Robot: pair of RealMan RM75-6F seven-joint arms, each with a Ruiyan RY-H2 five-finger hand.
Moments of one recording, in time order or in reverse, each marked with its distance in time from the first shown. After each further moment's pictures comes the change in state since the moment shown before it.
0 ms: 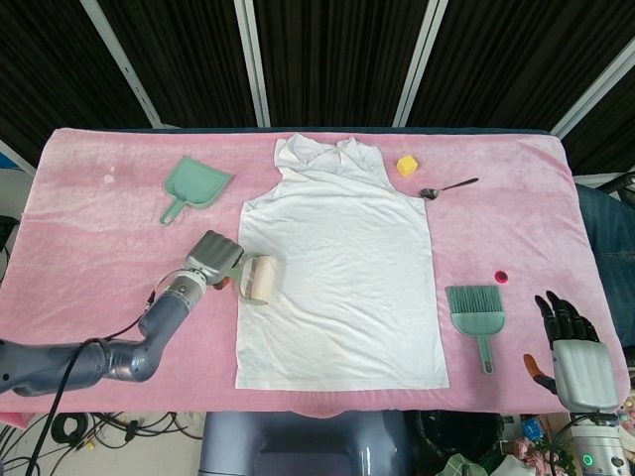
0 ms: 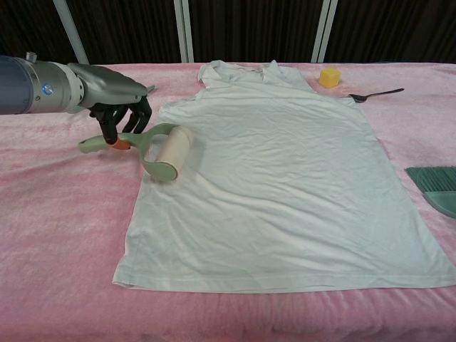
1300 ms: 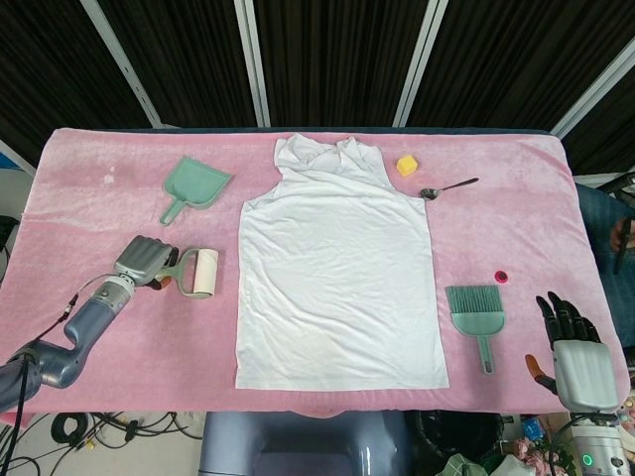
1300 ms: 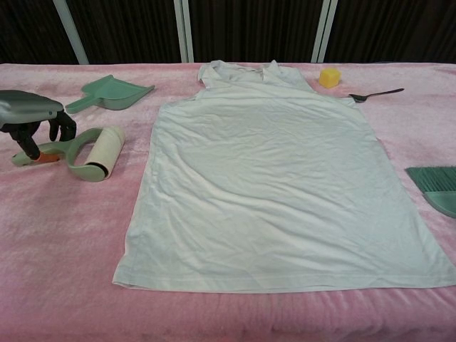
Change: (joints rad) left arm 0.320 -0.027 0.045 0.423 0.557 -0.106 -0.599; right arm -0.002 -0.001 0.001 -0.008 0.013 -0.002 -0.029
